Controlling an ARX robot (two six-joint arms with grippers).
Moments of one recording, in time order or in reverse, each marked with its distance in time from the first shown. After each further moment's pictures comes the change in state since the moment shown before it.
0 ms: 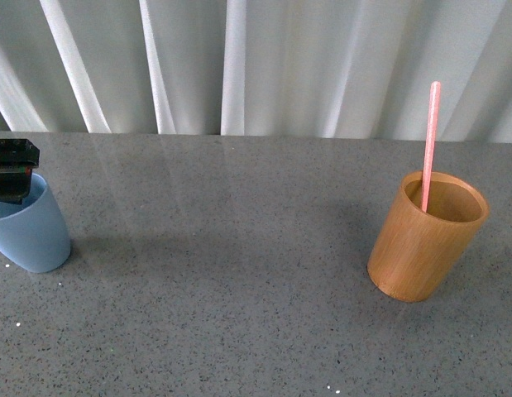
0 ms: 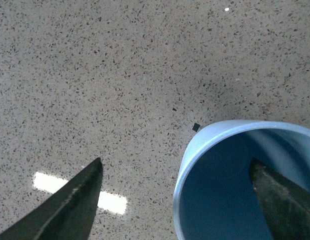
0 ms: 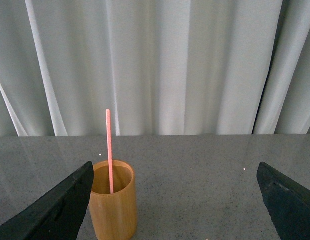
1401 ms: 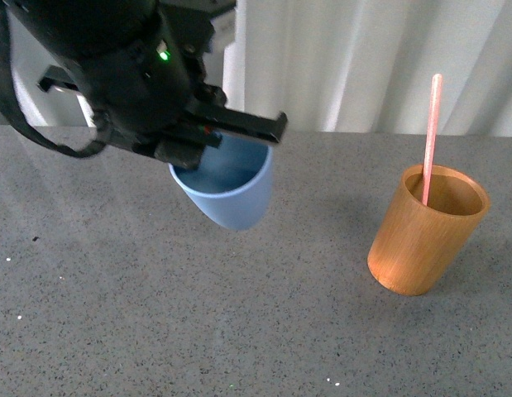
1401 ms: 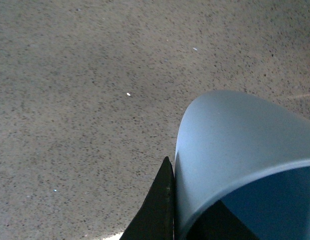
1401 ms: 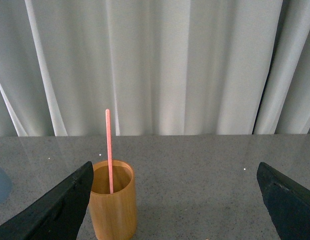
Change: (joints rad) left arm -0.528 -0.099 0.135 -0.193 0.086 0.027; right arm 0.000 0.000 0.000 0.000 0.000 0.000
